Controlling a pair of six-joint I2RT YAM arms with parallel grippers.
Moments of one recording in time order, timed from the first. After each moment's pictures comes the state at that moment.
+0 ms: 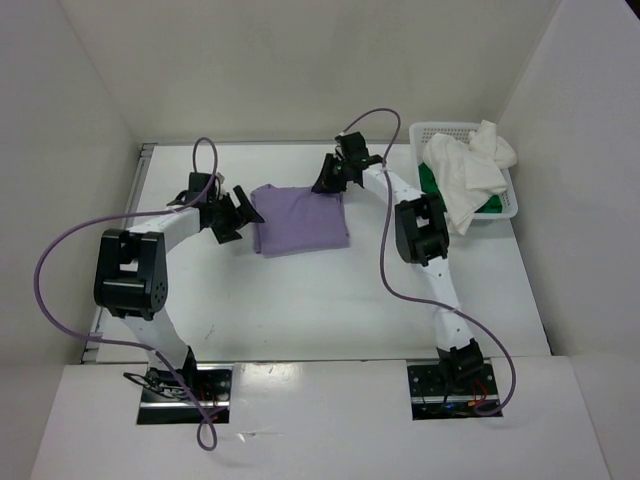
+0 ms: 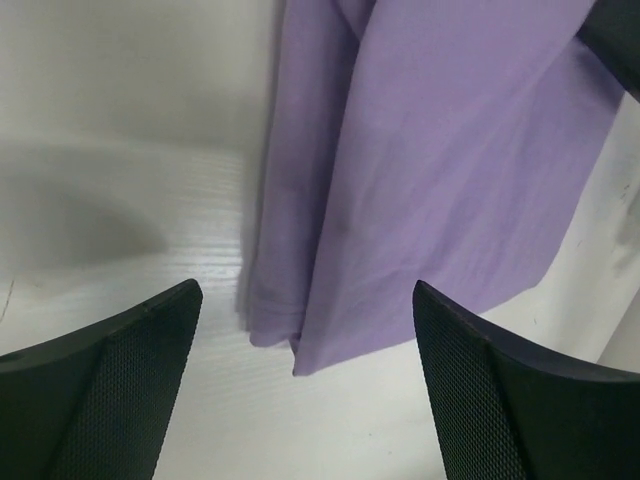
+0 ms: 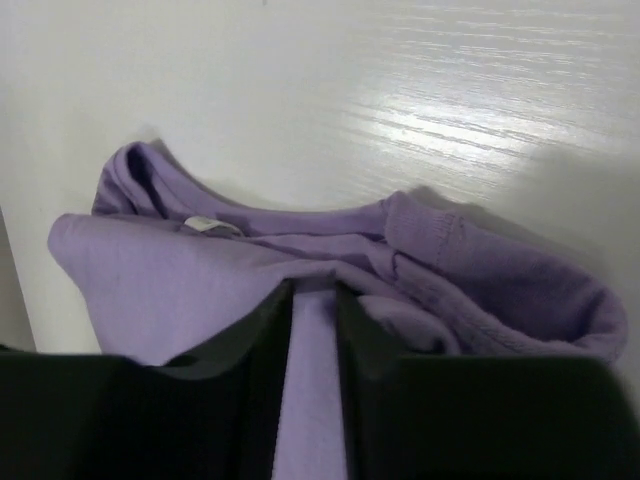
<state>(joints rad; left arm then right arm) -0.05 1.77 1.10 -0.25 0.35 -0.63 0.37 2.59 2.21 -0.41 -0.38 0.59</state>
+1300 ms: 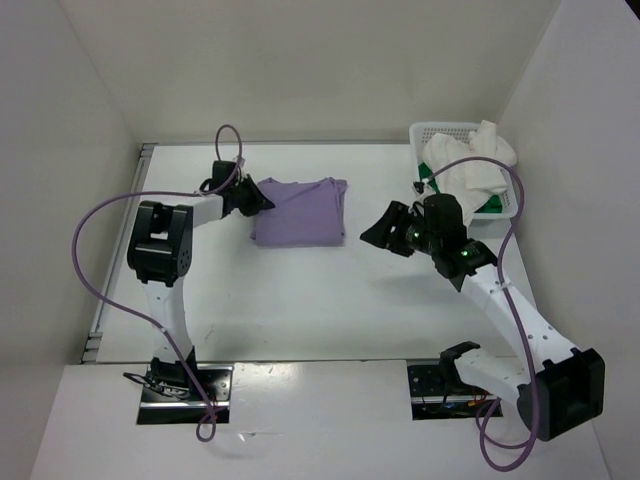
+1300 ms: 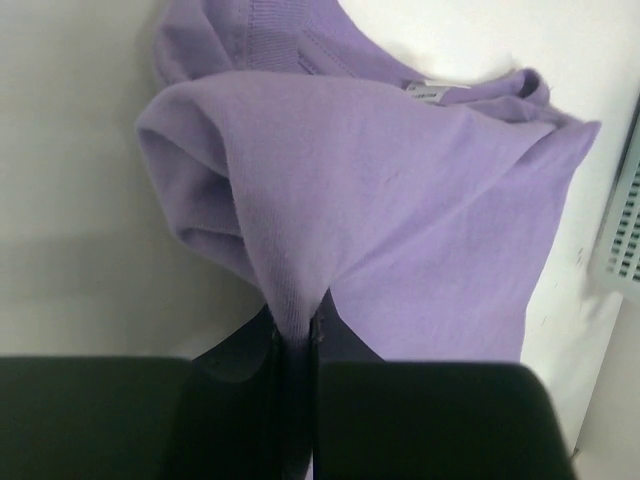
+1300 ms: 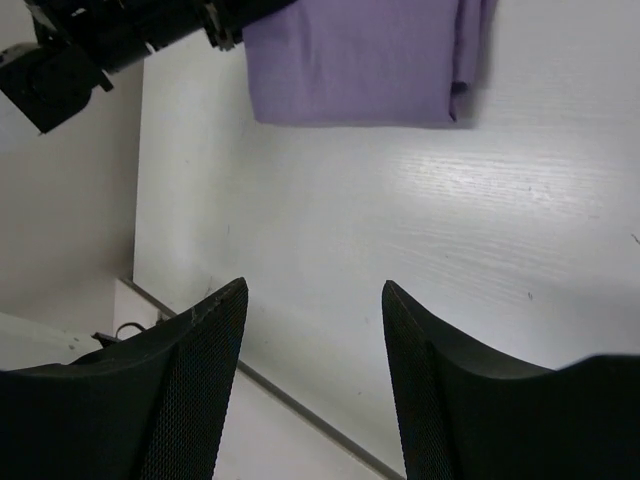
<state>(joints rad) -0.12 2.11 1.33 0.04 0.37 -0.68 0.34 1.06 0.85 -0.32 -0.32 0.69</state>
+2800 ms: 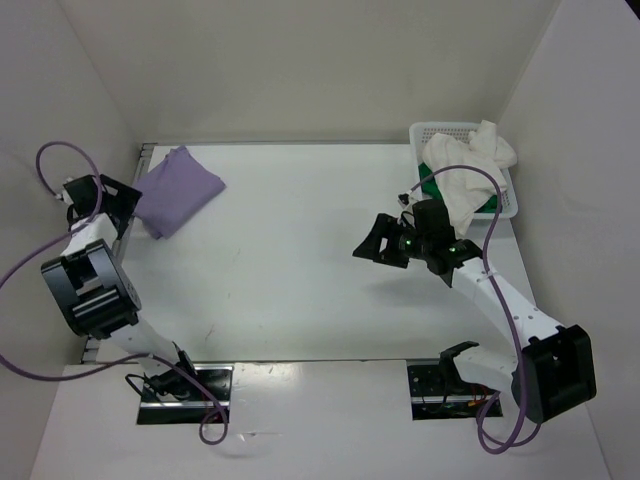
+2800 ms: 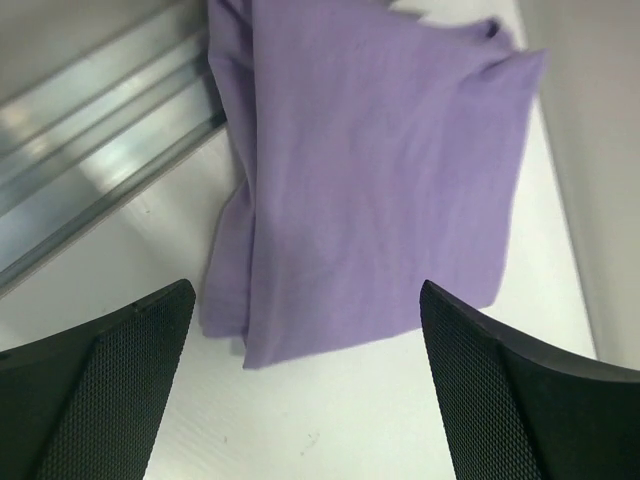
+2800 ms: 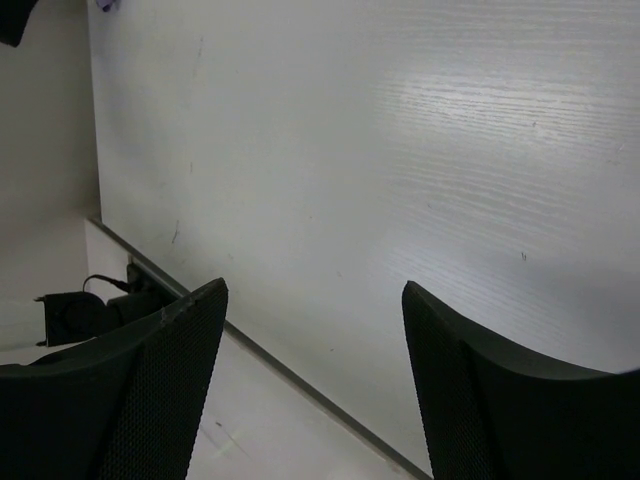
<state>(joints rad) 0.56 1.74 1.14 -0.08 0.15 -0.72 0.34 1.14 0.77 -0.33 -0.42 0.63</state>
